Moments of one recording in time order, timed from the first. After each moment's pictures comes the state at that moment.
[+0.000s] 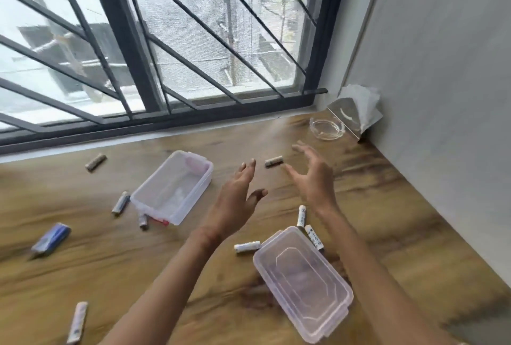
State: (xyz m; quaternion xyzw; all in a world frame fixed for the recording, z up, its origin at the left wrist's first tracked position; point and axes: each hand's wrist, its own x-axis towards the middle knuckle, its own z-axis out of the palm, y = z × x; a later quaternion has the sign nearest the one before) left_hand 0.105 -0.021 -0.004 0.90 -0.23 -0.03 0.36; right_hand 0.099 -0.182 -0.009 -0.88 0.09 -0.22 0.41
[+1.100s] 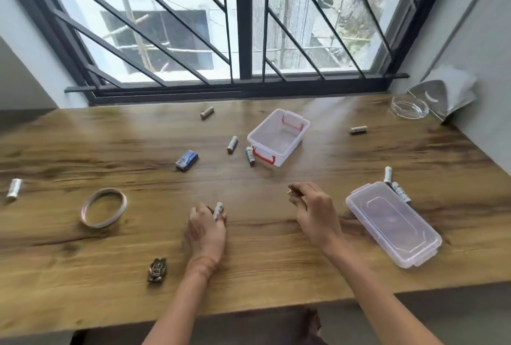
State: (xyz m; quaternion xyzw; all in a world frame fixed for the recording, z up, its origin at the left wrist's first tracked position) left_hand -0.025 0.213 -0.071 0.94 0.22 0.00 0.27; right_hand -0.016 0.019 -0.064 -0.92 -0.04 -0.15 0.35
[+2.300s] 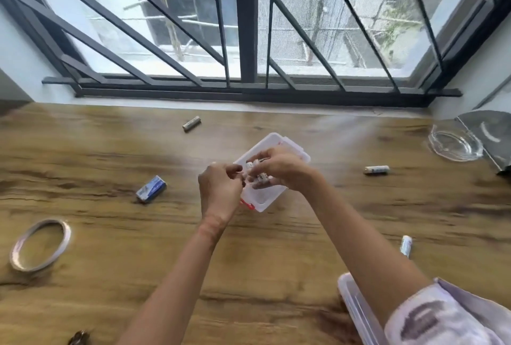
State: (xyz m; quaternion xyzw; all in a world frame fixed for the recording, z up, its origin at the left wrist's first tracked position) left_hand 0.139 0.125 -0.025 0.85 0.21 0.06 0.48; right_hand 0.205 0.009 -0.018 -0.73 0.02 0.34 0.59
